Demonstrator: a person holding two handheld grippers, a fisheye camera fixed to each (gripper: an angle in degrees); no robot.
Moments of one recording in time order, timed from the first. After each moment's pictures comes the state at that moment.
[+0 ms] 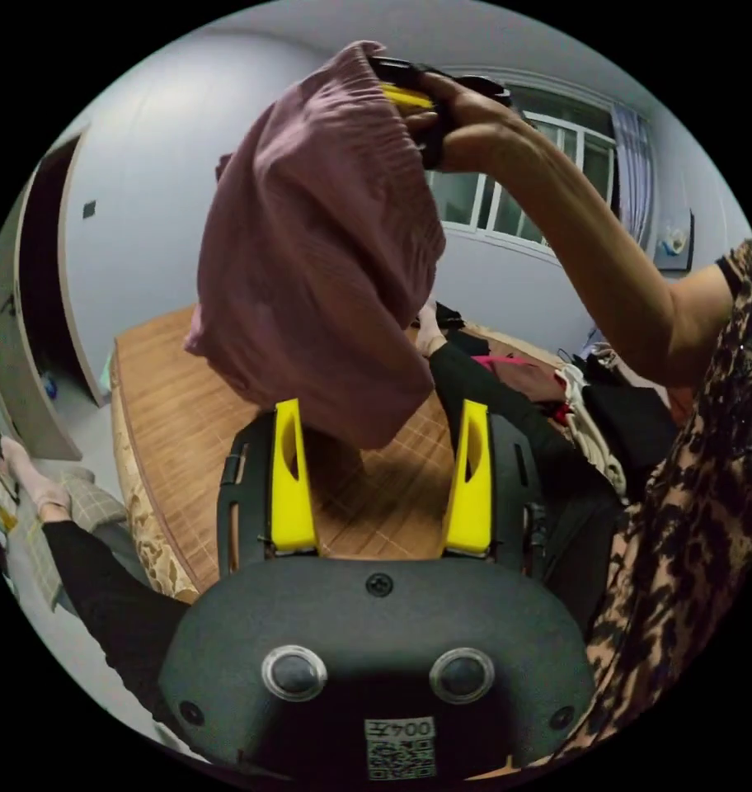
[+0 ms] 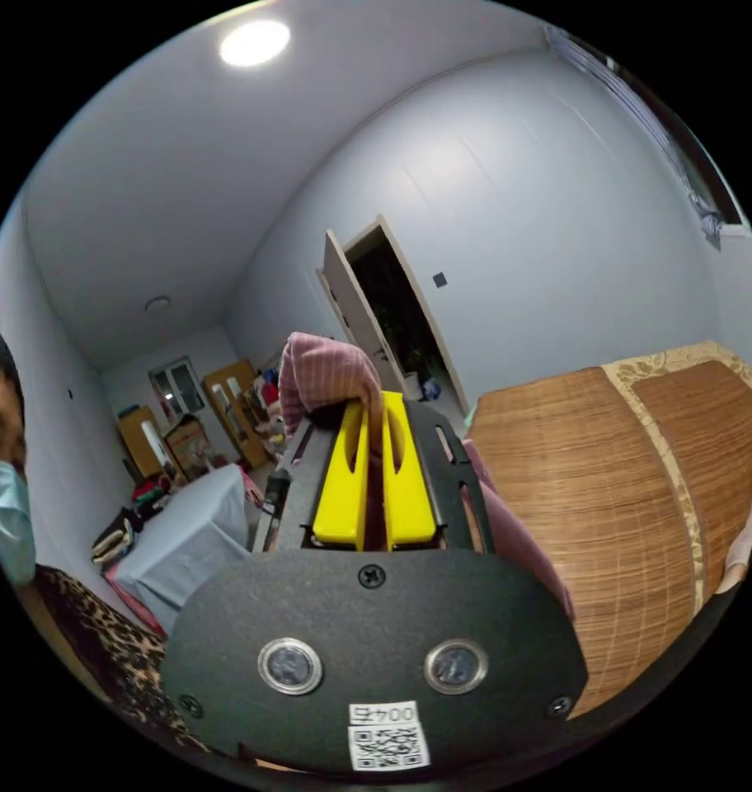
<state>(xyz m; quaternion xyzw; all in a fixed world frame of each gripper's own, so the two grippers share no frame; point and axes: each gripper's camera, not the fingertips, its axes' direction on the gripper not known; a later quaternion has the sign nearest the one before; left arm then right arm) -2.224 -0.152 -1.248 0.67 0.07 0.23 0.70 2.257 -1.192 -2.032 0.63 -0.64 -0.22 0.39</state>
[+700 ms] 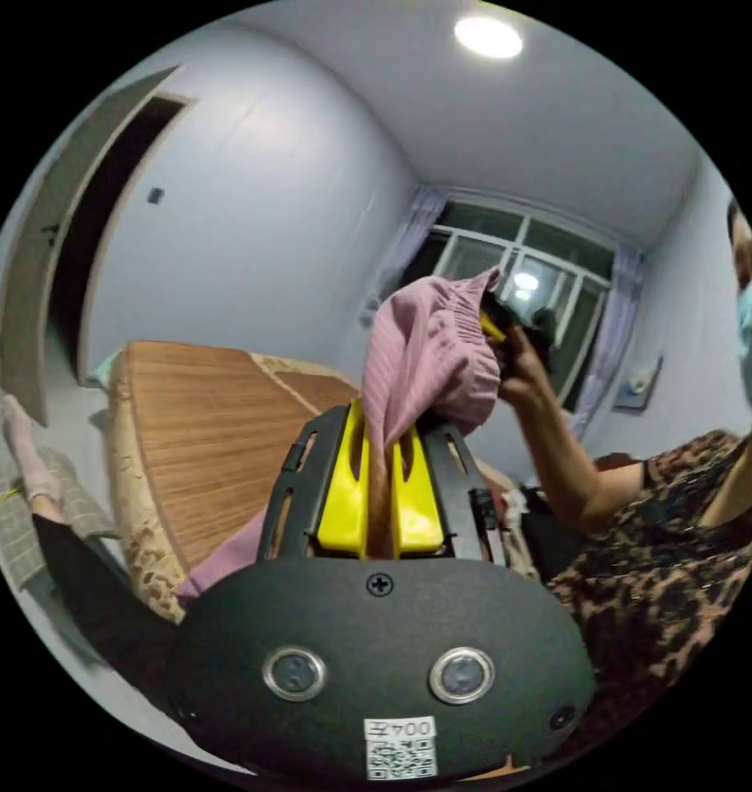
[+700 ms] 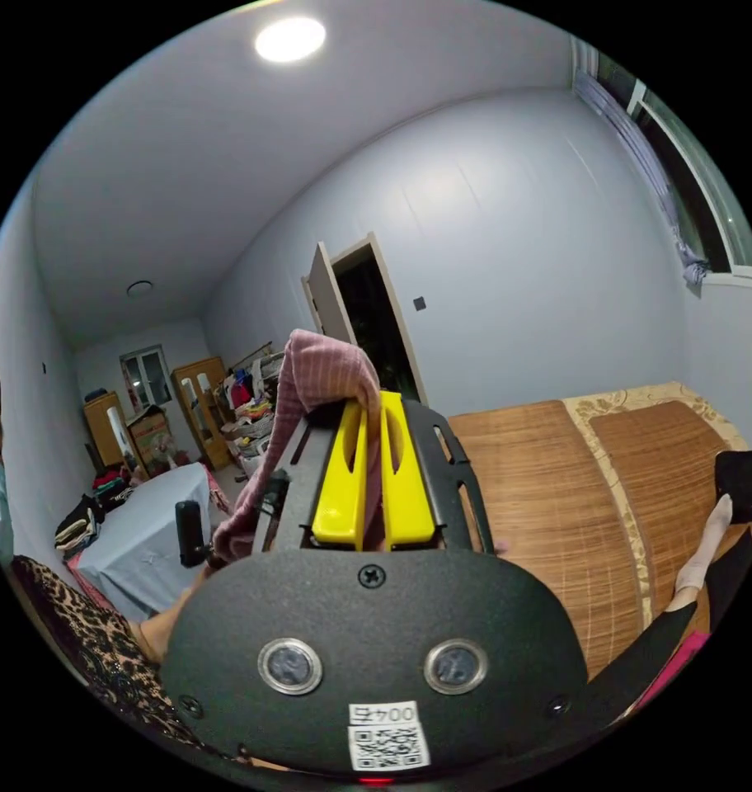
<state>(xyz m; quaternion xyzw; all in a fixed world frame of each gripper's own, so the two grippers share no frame) -2.342 0.014 -1.322 0.71 0.28 0.20 0.61 2.292 -1.023 -2.007 0.67 -0.60 -0.19 0.41</state>
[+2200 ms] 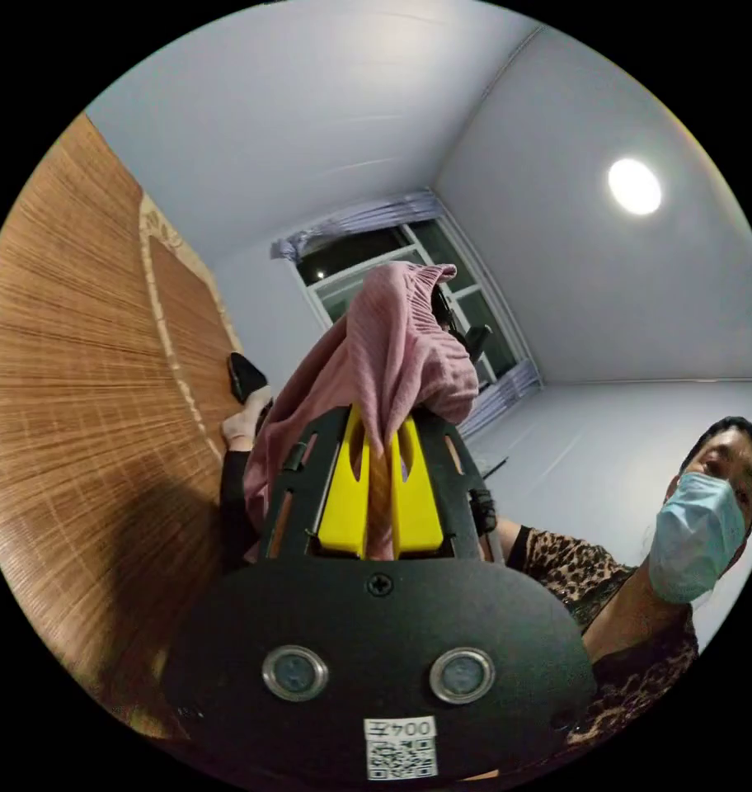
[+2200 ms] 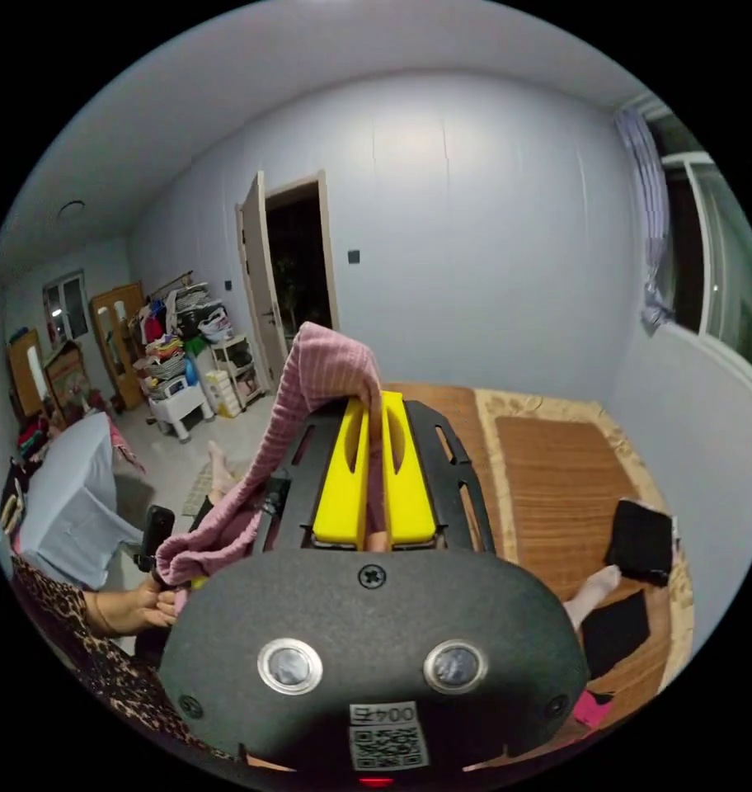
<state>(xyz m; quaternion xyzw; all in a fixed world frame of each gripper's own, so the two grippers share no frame) -2.402 -0.159 -1.648 0.52 0.61 0.24 0.55 2.342 -1.118 -2.209 0.69 -0.44 -0.16 0.55</state>
